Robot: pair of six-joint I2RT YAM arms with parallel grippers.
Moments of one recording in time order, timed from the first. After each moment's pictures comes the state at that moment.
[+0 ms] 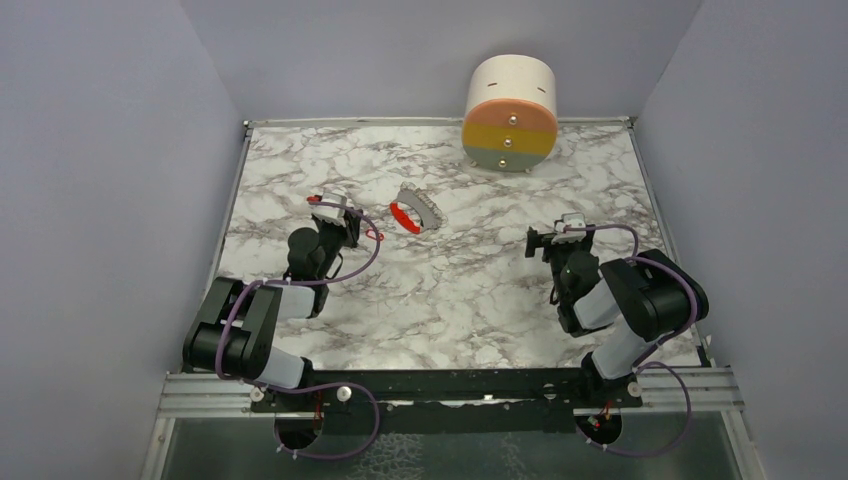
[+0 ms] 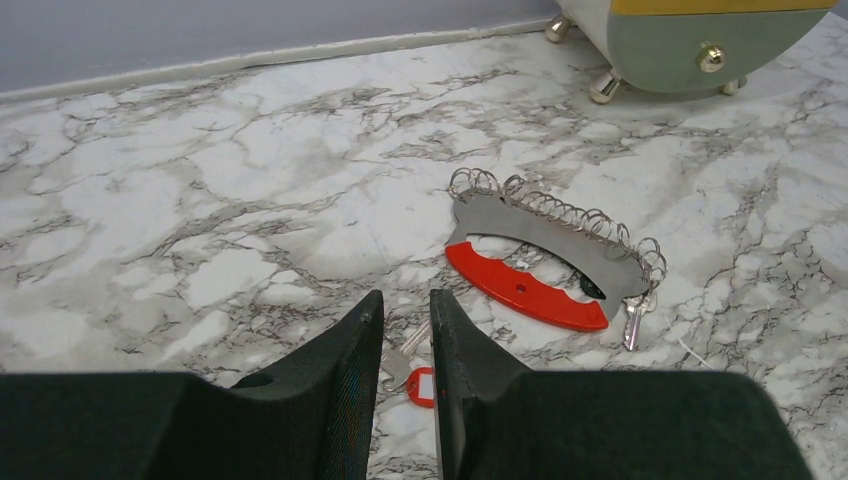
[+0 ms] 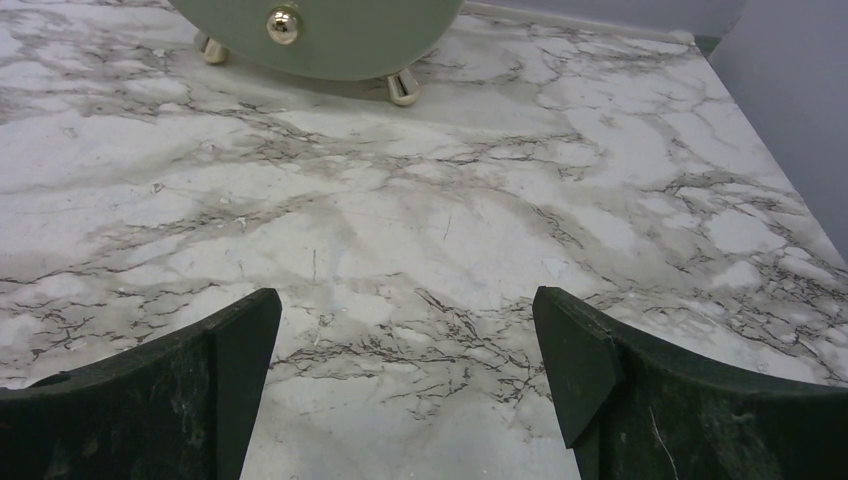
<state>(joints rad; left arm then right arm) -0.21 1.45 0.32 1.11 0.17 -0.08 0.27 1.66 0.15 1.49 0.25 -0.14</state>
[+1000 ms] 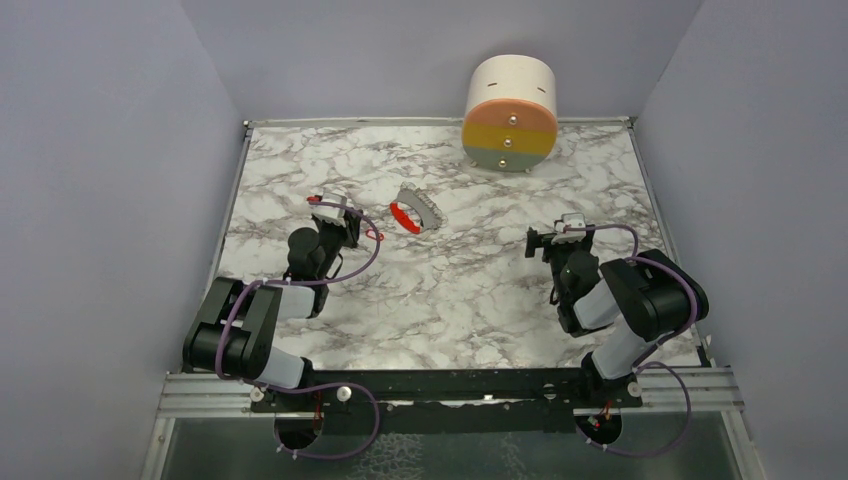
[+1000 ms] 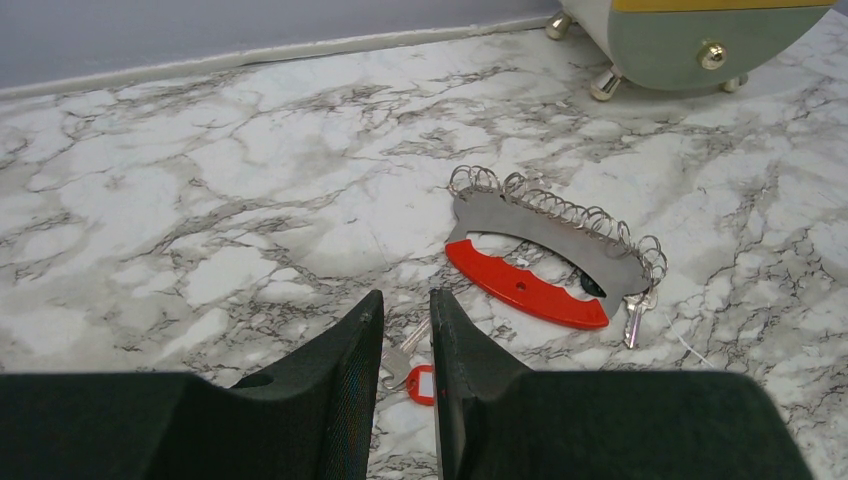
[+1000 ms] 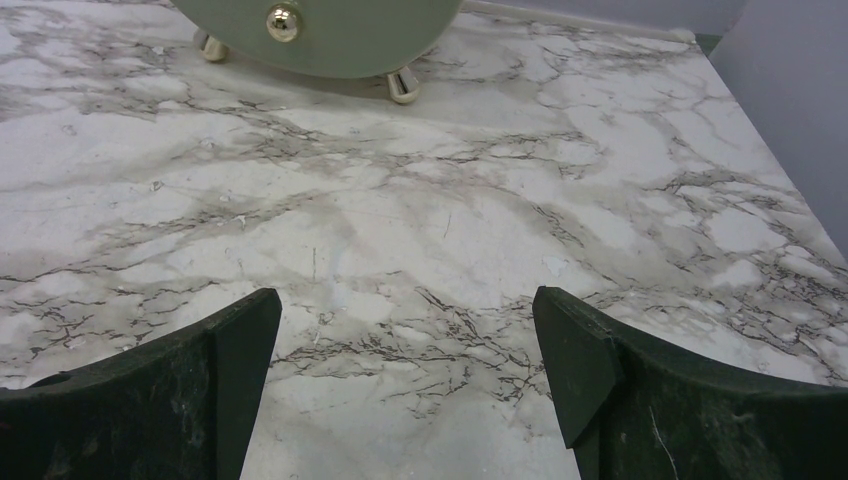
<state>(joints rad) -0.21 1.45 0.32 1.11 0.17 -0.08 0.27 1.66 0.15 1.49 0.25 -0.14</state>
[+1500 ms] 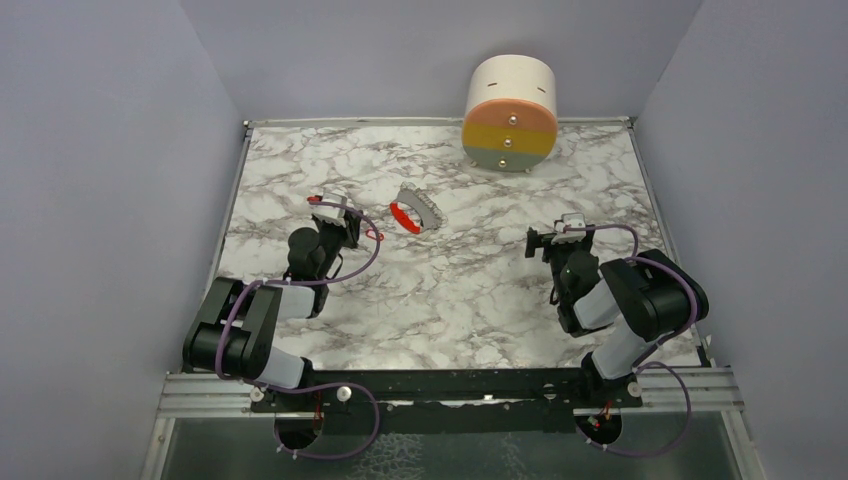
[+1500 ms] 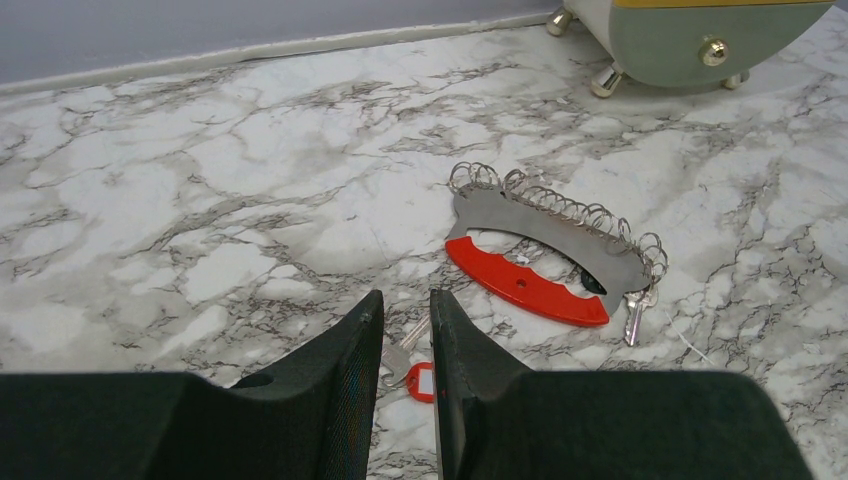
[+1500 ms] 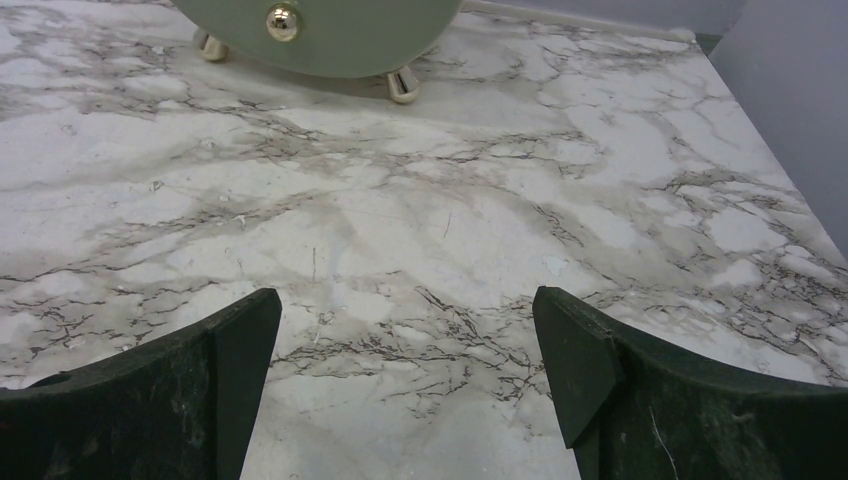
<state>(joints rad) -0.21 1.45 0.32 1.10 0.17 -0.08 0.27 1.66 0.15 1.49 0.25 -0.14</state>
